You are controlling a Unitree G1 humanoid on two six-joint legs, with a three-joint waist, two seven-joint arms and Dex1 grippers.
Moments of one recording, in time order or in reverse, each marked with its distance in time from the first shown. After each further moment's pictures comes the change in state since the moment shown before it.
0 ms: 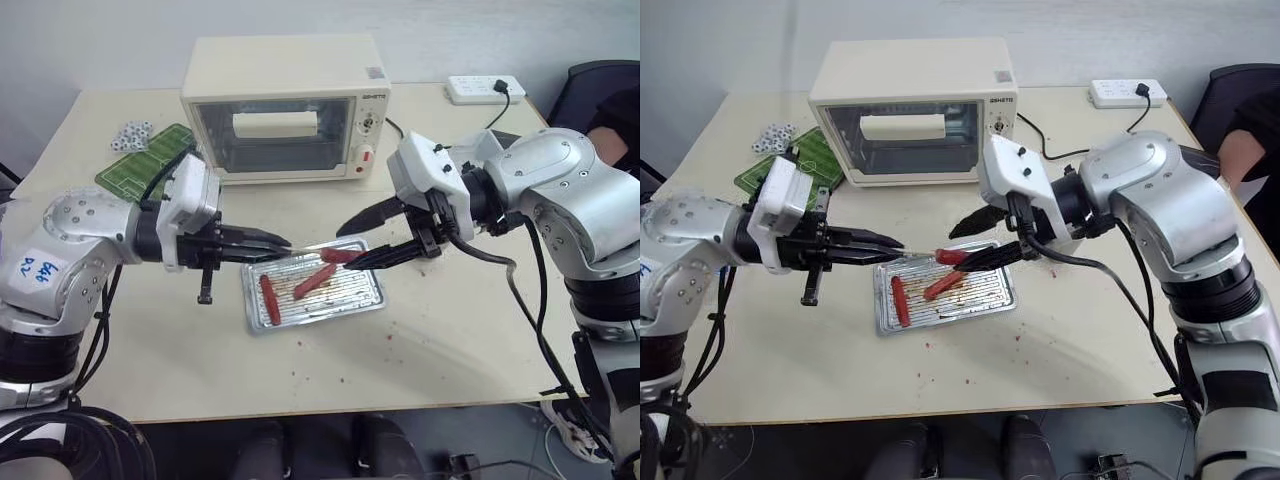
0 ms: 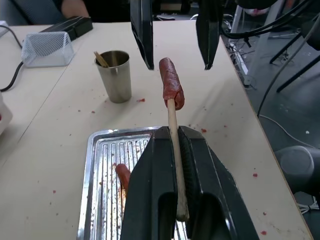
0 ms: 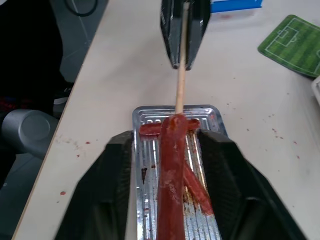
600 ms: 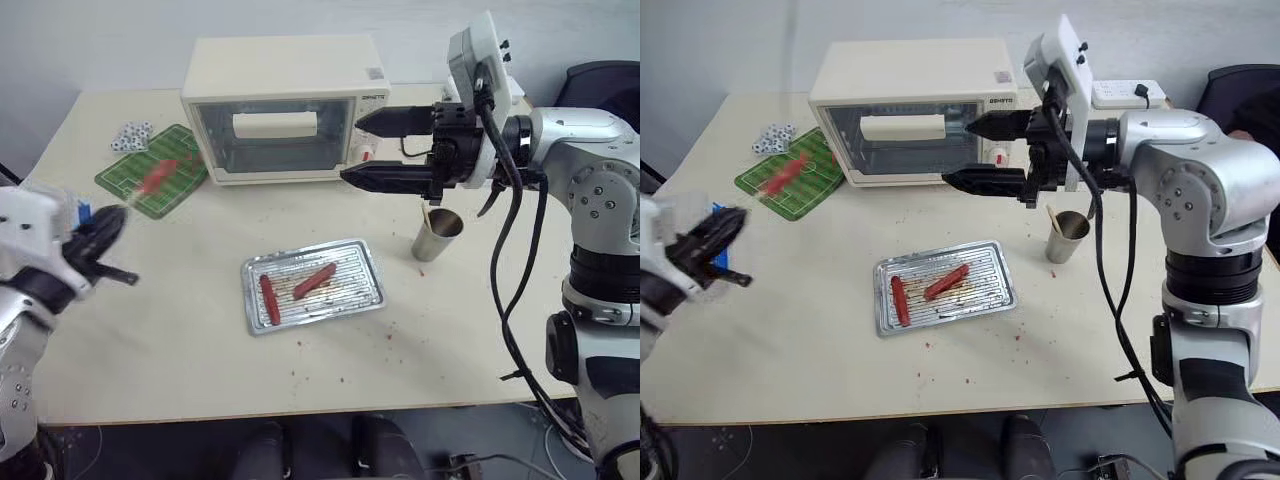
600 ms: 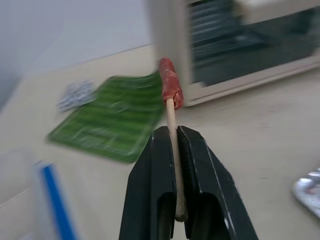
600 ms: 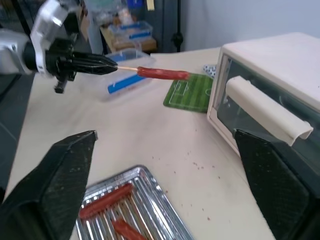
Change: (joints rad) left arm 0.502 -0.243 0.656 -0.246 0.245 0.188 0.882; right arm -0.041 0.161 -0.306 0.077 0.186 0.253 -0.373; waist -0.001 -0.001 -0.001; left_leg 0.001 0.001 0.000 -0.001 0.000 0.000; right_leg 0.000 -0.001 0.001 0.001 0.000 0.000
